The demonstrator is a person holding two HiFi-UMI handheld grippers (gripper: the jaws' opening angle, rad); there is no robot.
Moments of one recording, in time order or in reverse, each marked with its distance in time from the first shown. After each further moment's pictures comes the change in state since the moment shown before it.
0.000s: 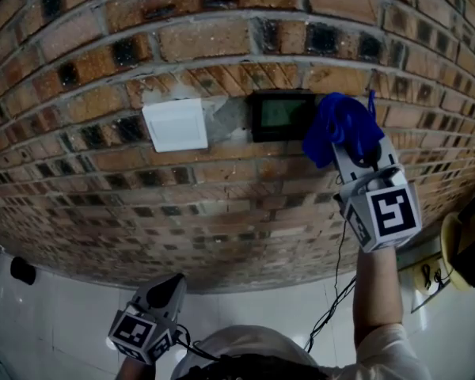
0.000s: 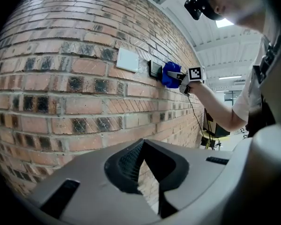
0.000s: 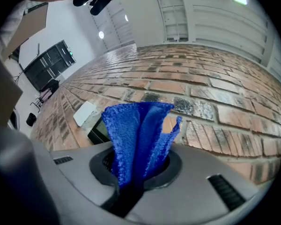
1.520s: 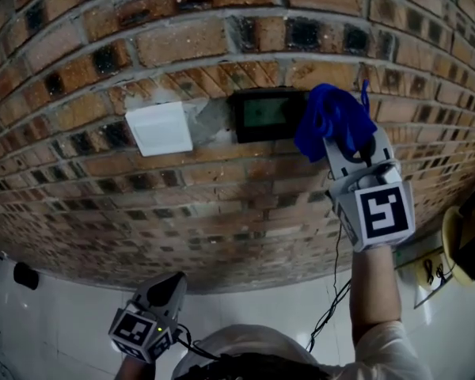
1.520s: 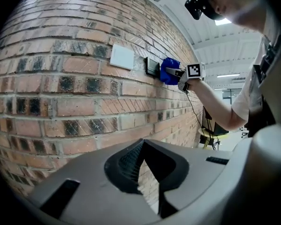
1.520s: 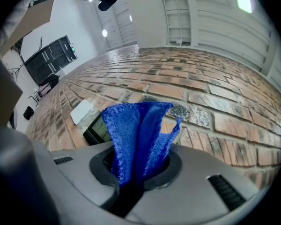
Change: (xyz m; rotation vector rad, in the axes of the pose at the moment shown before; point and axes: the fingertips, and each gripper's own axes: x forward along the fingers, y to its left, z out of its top) left arm 0.016 -0.009 0.002 0.047 0.029 -0.013; right arm -0.001 -0.008 0.004 -0.054 -0.002 -0.037
